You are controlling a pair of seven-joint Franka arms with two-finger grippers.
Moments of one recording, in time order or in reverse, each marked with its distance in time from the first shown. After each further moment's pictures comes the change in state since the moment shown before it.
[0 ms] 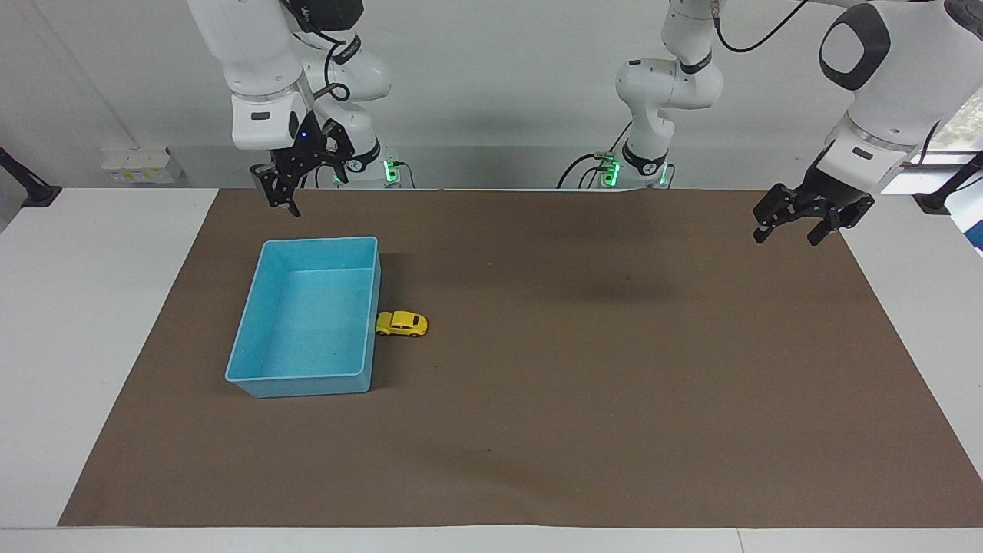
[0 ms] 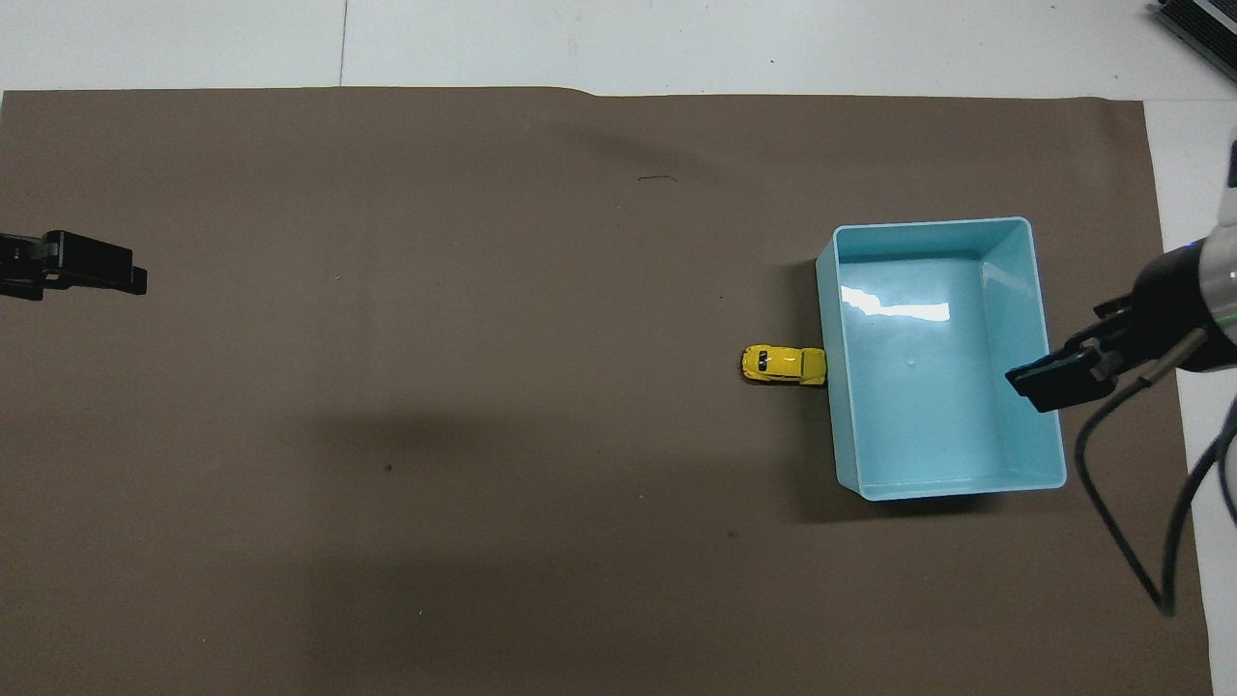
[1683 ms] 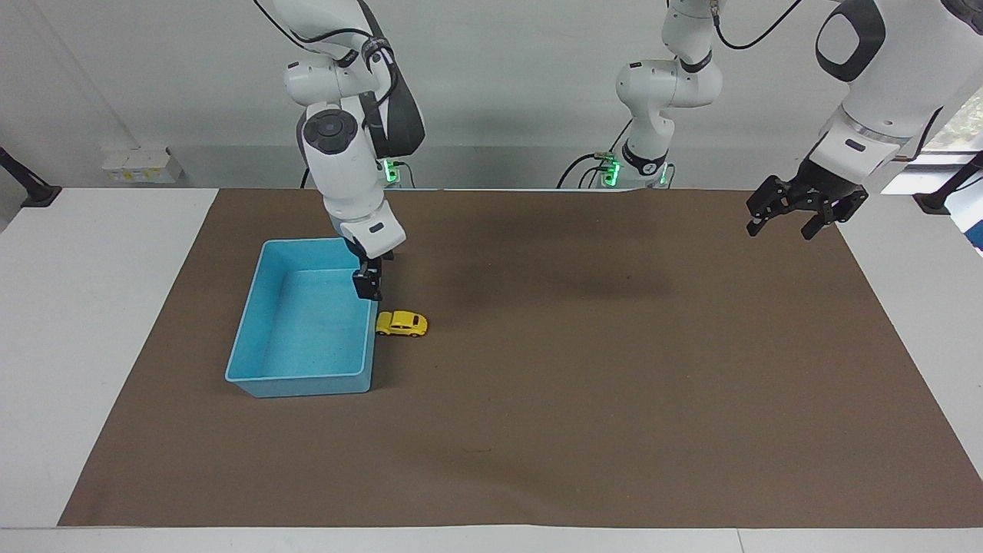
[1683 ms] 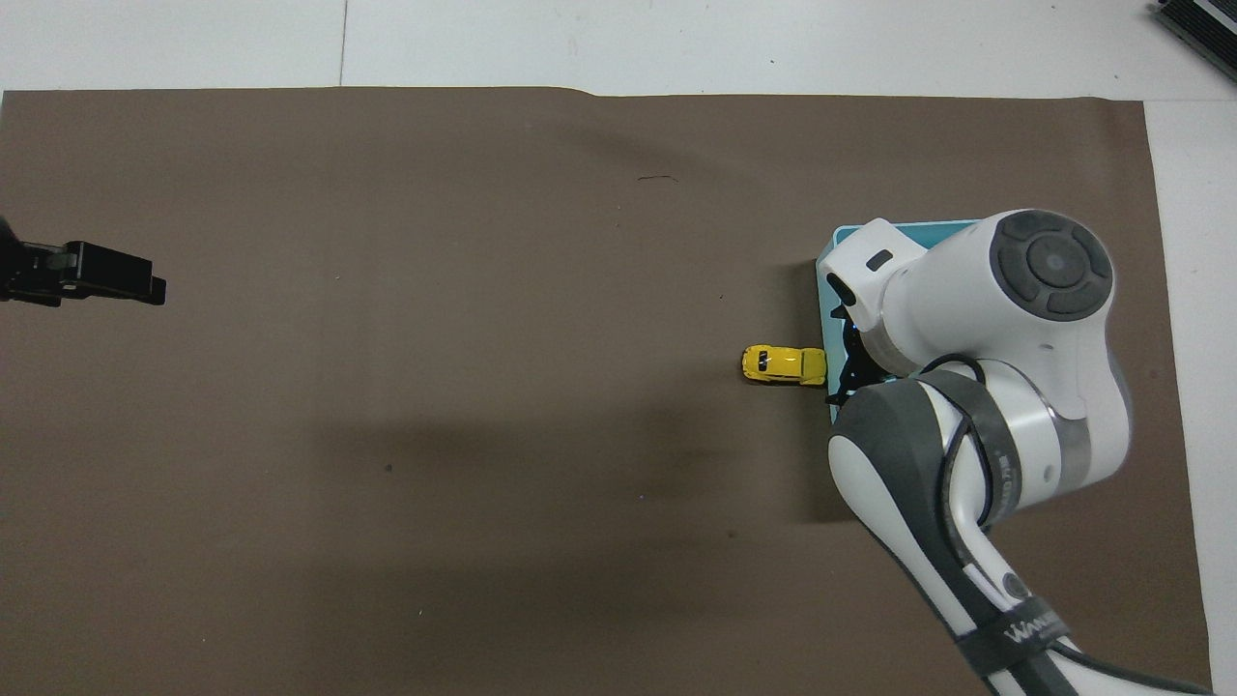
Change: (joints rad) left arm 0.120 -0.016 -0.132 0.000 0.001 -0.023 0.000; right arm 0.109 0.120 0.000 -0.387 -0.006 0.543 -0.451
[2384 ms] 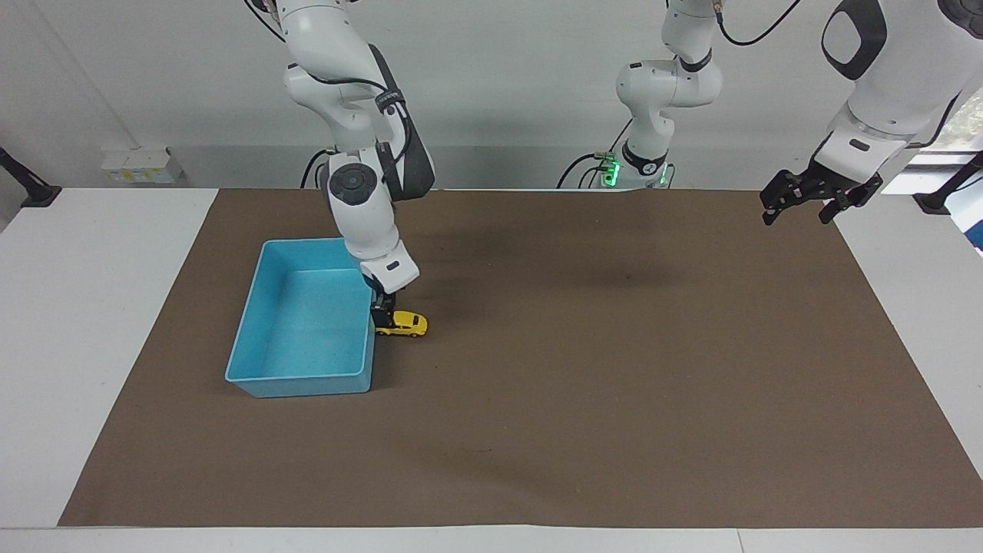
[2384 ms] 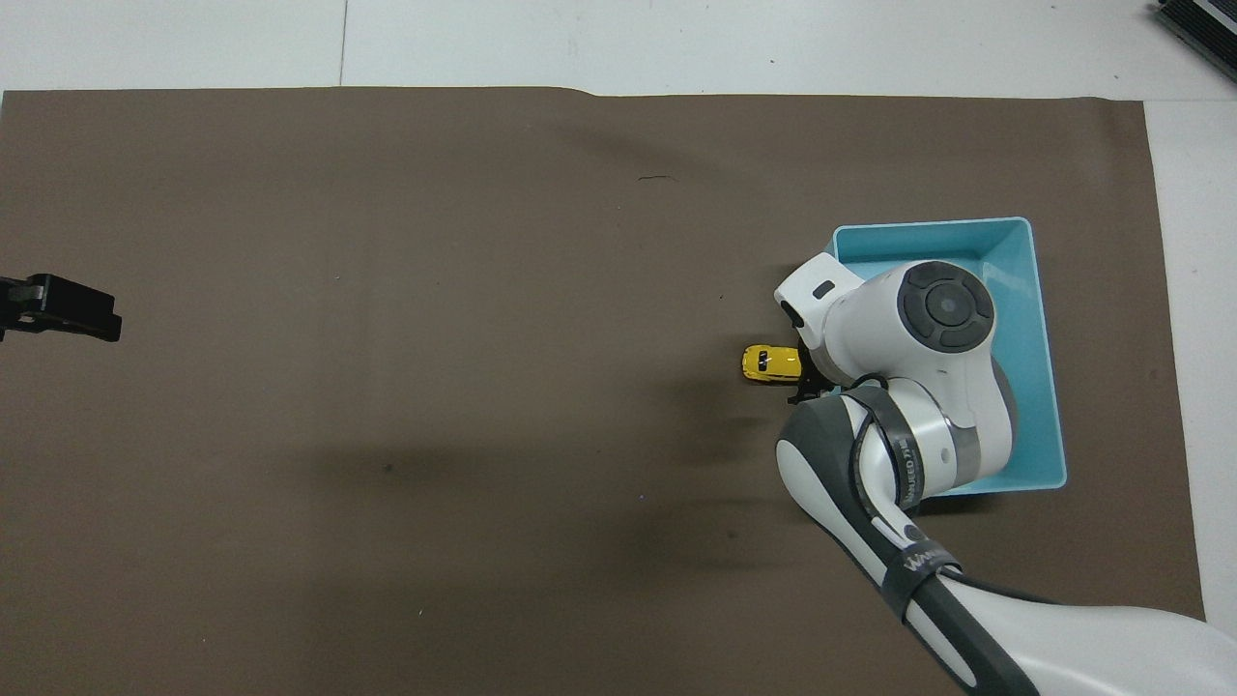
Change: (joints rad) left arm 0.019 -0.016 -0.004 0.001 0.120 -0.102 -0.003; right arm 0.023 0.130 0.001 -0.062 -0.006 0.206 0.000
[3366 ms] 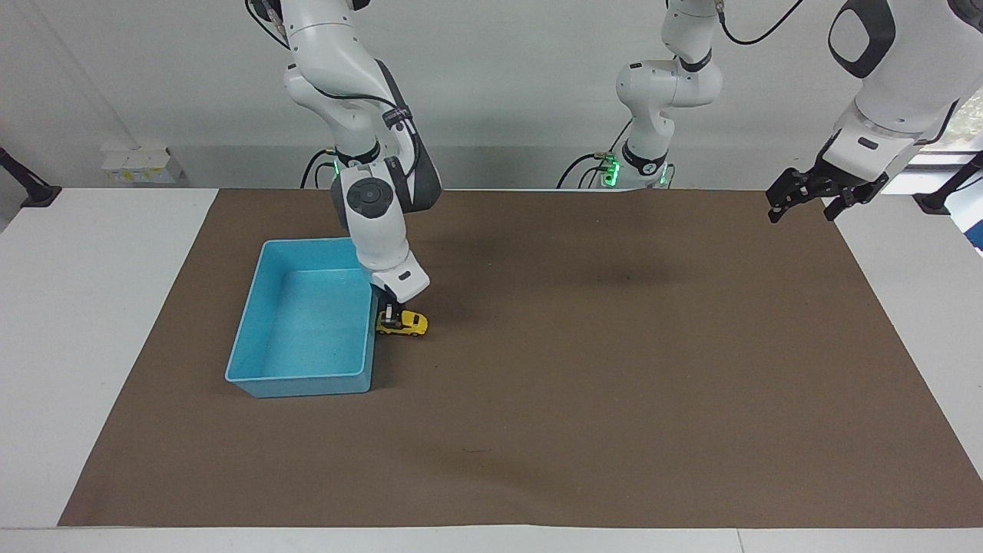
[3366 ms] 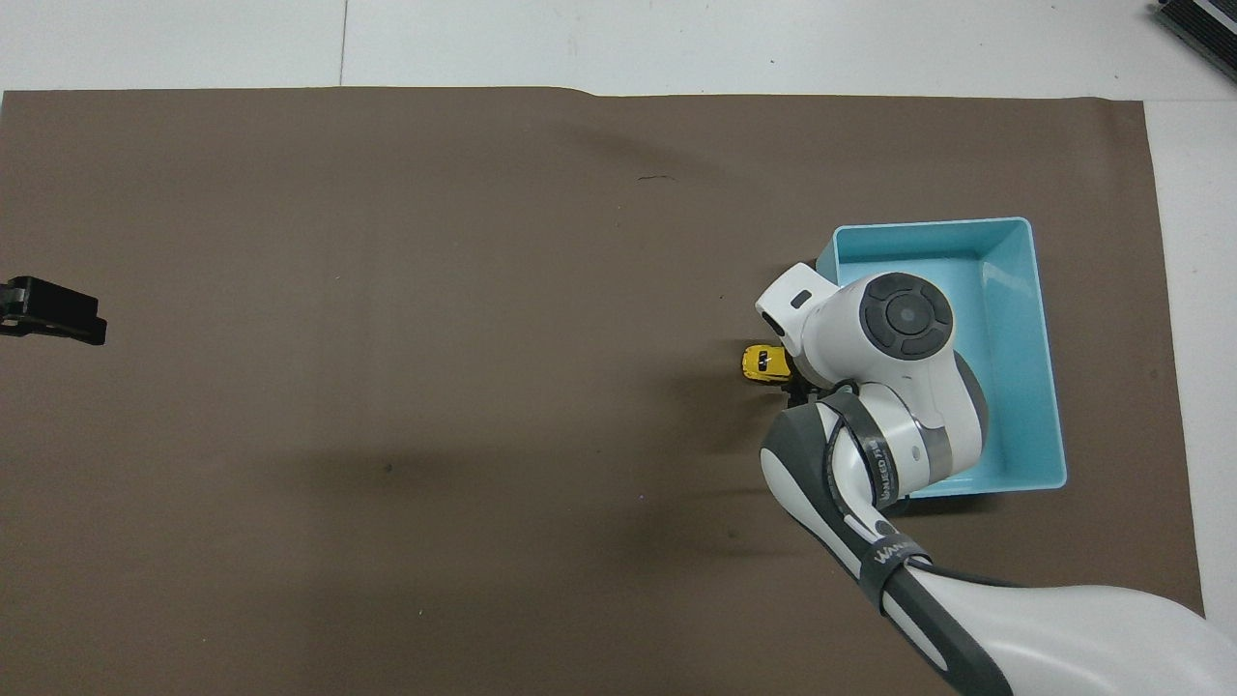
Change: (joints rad) left arm 0.010 -0.002 0.008 0.000 0.002 -0.006 -0.001; right arm 0.010 0.035 0.000 -0.002 -0.072 0.032 0.000
